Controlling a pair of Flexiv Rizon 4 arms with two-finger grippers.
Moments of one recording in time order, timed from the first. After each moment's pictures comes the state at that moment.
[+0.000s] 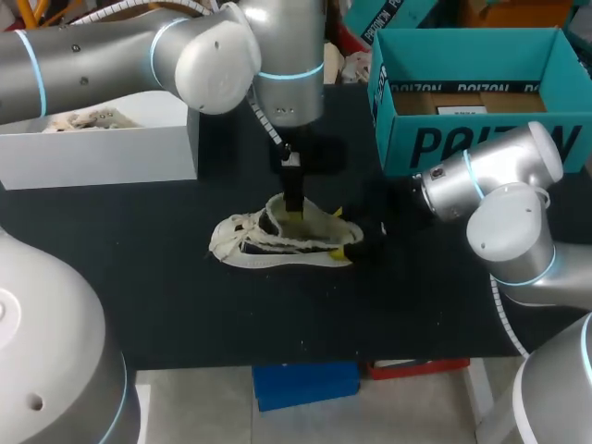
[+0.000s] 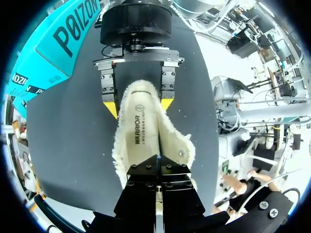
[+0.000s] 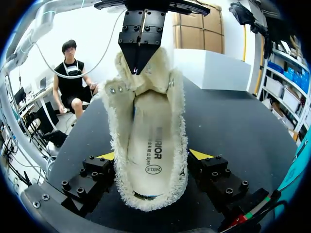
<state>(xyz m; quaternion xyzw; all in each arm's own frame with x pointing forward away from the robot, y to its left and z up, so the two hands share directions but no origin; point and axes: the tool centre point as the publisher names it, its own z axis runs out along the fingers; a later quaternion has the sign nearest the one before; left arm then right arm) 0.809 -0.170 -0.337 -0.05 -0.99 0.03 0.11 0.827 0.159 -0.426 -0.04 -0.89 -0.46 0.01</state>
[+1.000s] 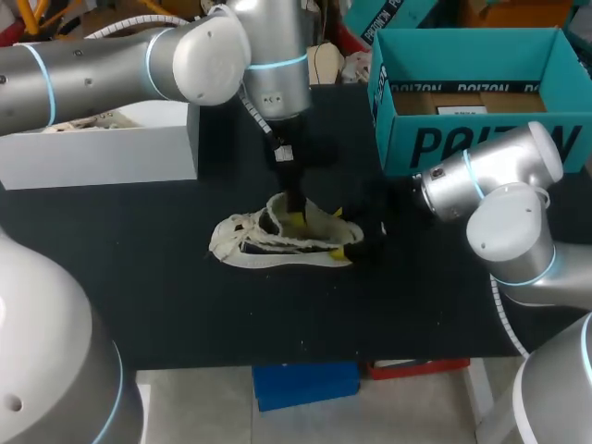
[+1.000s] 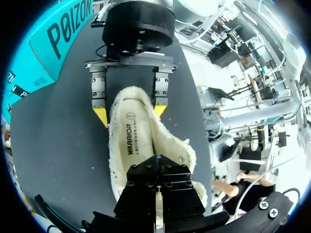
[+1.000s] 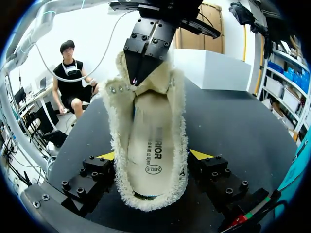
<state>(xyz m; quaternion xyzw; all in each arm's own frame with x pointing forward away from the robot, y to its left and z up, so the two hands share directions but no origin) 0.811 -0.176 -0.349 -0.06 -0.97 0.09 0.20 0.827 0.159 -0.426 -0.04 -0.89 -0.46 0.01</state>
